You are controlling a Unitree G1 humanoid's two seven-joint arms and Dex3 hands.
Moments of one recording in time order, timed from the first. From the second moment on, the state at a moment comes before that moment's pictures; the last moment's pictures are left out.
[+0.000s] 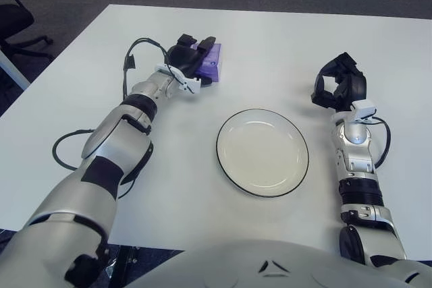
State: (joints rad) left arm -1.04 0.31 -0.59 1.26 0.85 -0.39 0.34; right arm -0.26 -0.15 -0.19 0.24 0.00 -0.31 -0.12
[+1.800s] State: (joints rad) left arm -1.05 0.37 -0.50 1.17 0.65 -0.64 0.17; right arm -0.25 -0.16 -0.17 0.24 -0.02 -0.30 -0.11
